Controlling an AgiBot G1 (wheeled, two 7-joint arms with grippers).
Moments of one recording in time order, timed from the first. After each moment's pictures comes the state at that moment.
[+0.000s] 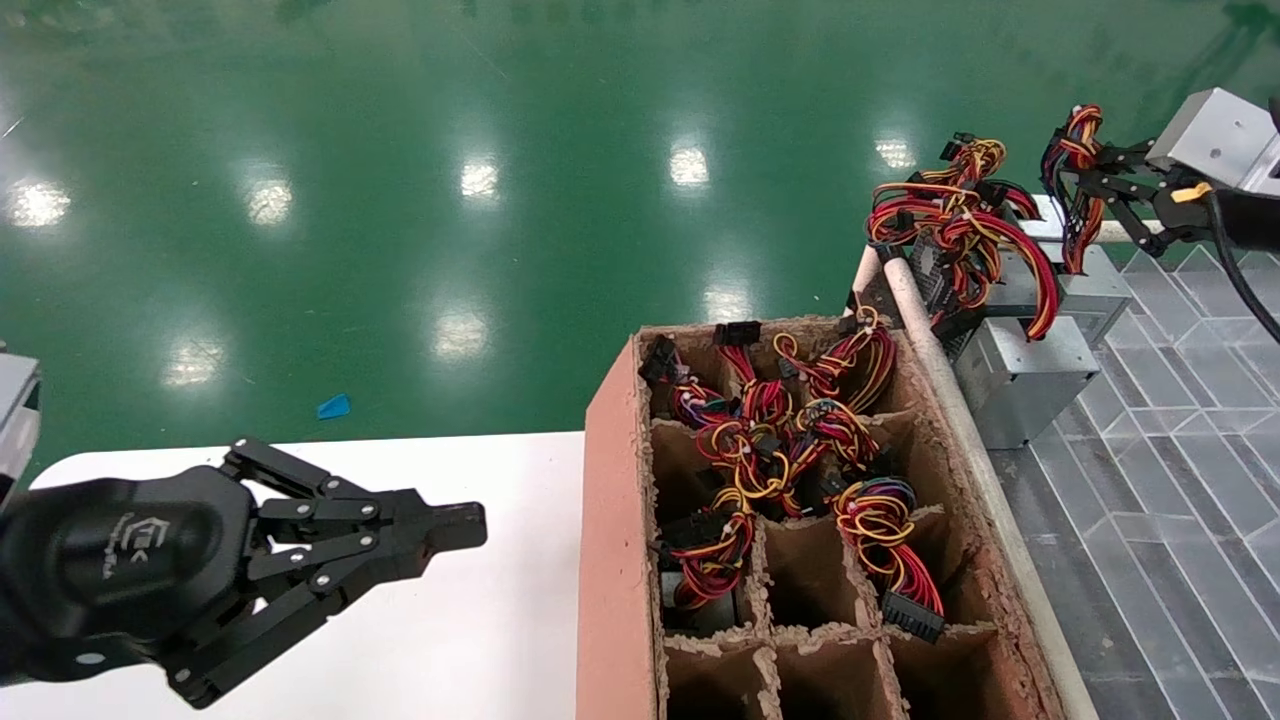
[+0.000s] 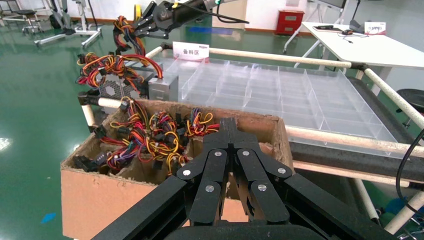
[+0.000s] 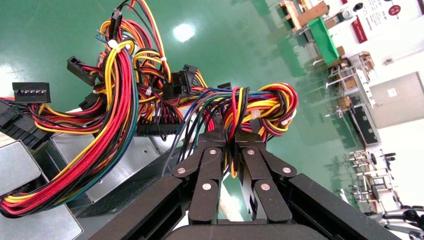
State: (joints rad) left arm -1.11 0.55 0.43 -1.24 0.62 1.43 -0.11; right arm 1.95 -0.84 -0.39 -0.01 -1.51 -1.02 -0.84
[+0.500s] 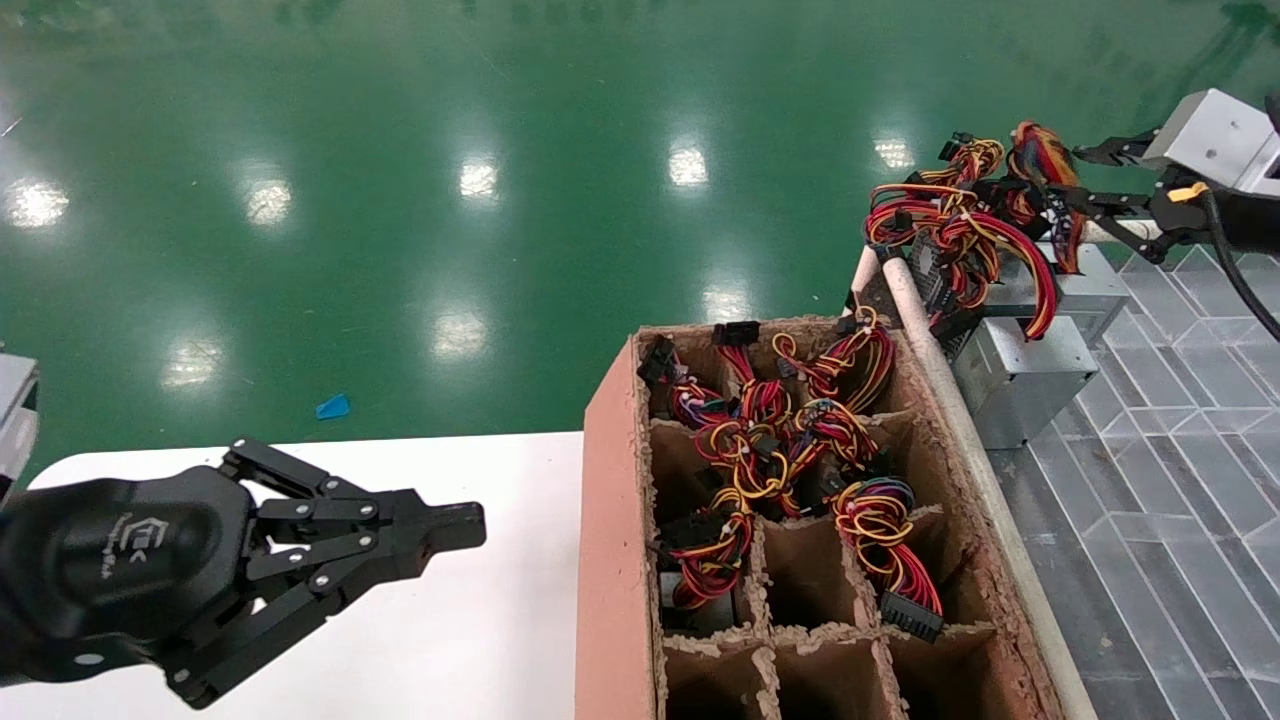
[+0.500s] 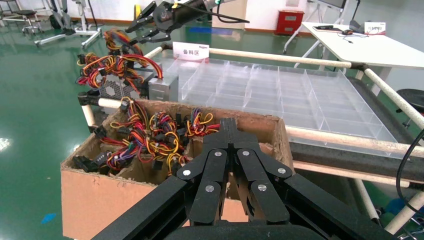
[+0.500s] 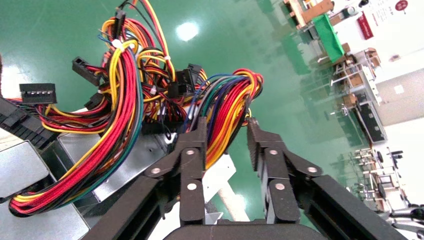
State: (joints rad) left arm -1.11 0.55 0.43 -1.24 0.62 1.43 -0.11; right arm 1.97 -0.84 -0.40 0.00 -1.54 -1.02 -0.81
